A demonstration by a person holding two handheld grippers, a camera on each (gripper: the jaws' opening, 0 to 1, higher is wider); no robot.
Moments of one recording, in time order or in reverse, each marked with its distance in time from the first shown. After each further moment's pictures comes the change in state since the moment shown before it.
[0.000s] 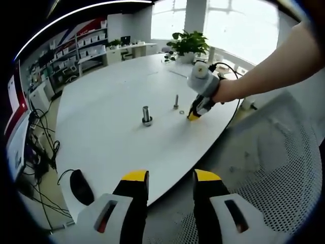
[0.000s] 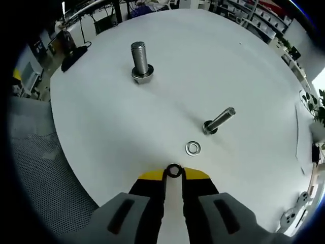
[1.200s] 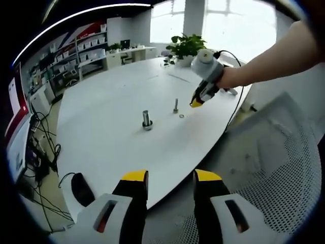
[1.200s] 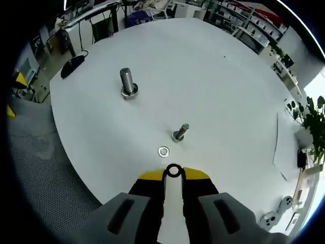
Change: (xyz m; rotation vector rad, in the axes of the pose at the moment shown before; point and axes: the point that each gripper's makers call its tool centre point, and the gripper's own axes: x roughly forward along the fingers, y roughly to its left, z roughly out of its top) left arm -0.003 0.000 0.005 0.009 -0.035 0.005; right arm -0.053 -0.041 0.024 -0.047 -0.053 -0.085
